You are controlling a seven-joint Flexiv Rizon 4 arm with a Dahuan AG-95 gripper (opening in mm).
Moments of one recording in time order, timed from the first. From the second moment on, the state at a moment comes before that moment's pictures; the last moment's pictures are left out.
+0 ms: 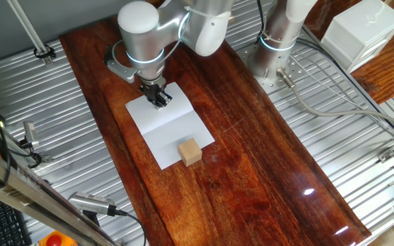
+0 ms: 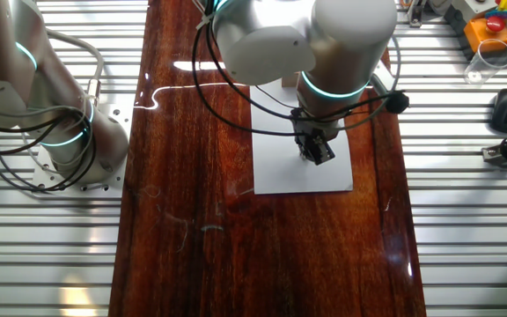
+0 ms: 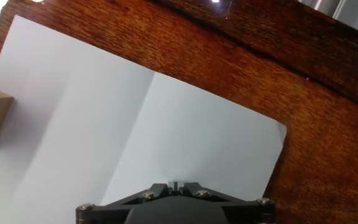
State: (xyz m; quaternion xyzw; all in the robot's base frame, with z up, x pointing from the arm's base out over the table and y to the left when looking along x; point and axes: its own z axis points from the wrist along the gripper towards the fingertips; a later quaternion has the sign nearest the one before) arm 0.470 -0.016 0.020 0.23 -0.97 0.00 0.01
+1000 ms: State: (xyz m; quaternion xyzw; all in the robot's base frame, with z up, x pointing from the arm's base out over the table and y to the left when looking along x) arm 0.463 -0.015 0.048 0.24 -0.97 0.00 0.02
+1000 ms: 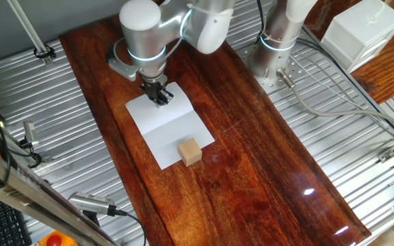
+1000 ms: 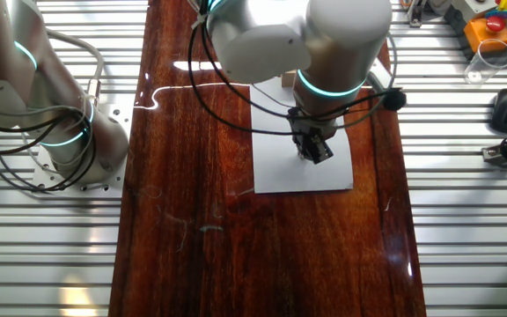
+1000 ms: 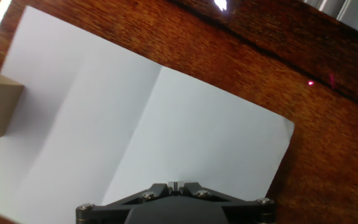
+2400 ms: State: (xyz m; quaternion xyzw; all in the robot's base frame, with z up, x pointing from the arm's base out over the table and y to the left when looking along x) arm 0.462 -0.014 0.053 0.20 -0.98 -0.02 0.00
